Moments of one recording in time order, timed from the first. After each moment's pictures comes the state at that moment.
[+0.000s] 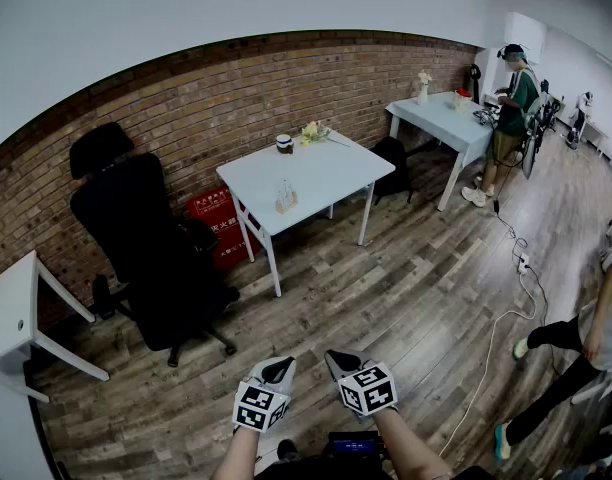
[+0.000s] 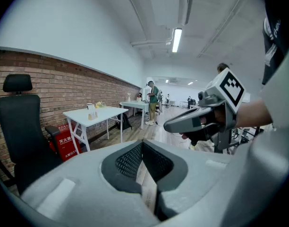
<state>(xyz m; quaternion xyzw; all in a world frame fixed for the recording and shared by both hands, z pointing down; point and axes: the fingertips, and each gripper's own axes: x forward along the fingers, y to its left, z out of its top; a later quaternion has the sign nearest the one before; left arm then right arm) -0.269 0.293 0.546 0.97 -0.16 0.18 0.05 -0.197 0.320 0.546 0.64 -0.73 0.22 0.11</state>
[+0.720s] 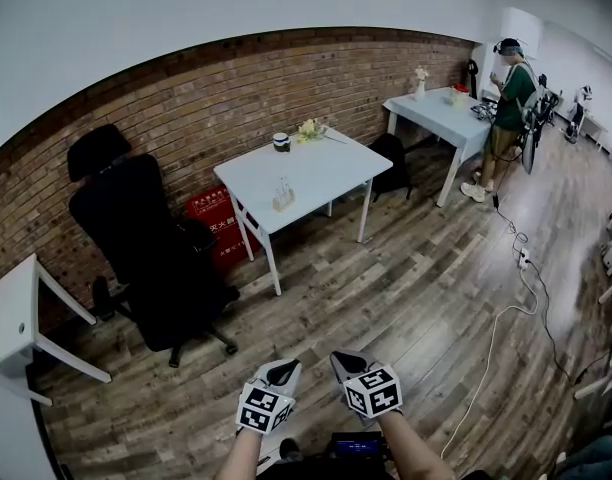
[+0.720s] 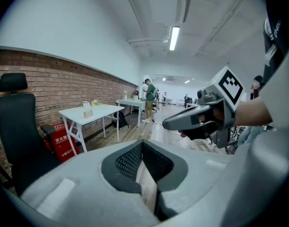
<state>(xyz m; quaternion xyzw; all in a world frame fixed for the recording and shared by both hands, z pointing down) -0.262 0.310 0.553 0.97 -0.14 0.19 0.04 -0.190 0.336 0.550 0.65 -0.72 0.23 0.10</state>
